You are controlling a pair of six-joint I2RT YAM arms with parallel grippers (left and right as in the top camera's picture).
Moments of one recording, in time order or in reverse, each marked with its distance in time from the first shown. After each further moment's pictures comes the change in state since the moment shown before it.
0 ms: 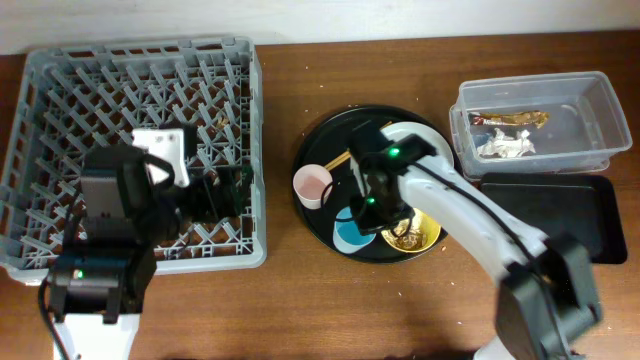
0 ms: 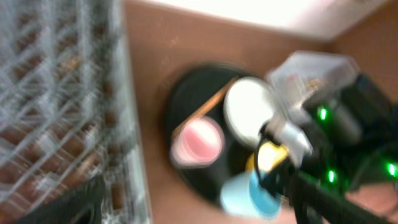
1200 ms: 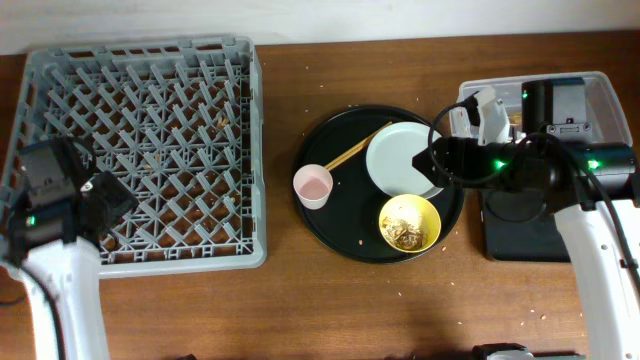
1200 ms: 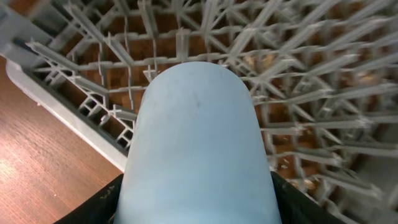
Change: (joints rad) left arm 0.410 0.253 0.012 -0.131 -0.531 -0.113; right arm -0.484 -0.421 0.130 -0.040 -0.394 -0.098
